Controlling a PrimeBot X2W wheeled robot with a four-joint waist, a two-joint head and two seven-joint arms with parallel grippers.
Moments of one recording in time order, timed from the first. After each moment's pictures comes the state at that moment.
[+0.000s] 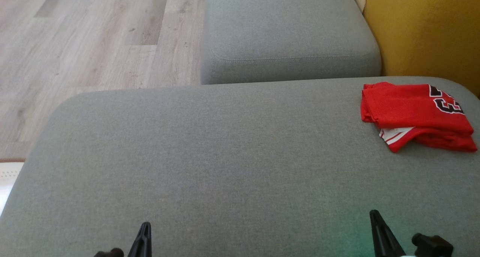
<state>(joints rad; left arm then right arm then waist) 0.31 0.06 -0.19 0.14 -0.20 0.06 -0.24 0.19 -0.06 0.09 0.35 0.29 0.13 -0.23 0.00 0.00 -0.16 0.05</state>
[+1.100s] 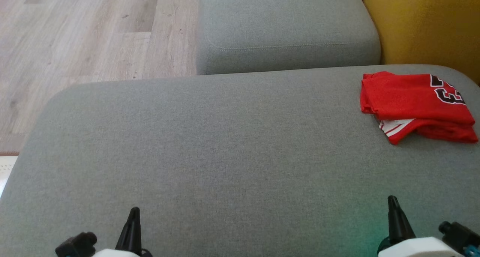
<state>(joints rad) 0.21 0.06 -0.15 0.18 -0.61 0.01 -0.16 0.14 -0.06 0.02 0.33 0.65 0.13 -0.14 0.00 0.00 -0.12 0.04</state>
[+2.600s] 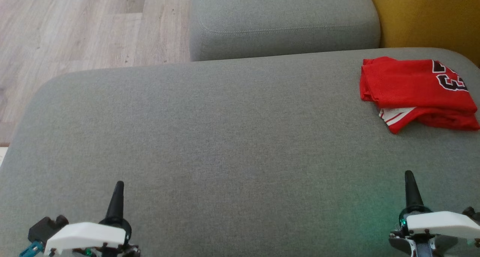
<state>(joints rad) 0.08 0.07 -0.06 0.23 -1.15 -0.06 -0.04 0.04 -0.05 -0.06 0.31 1.14 0.13 -0.01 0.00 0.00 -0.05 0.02</state>
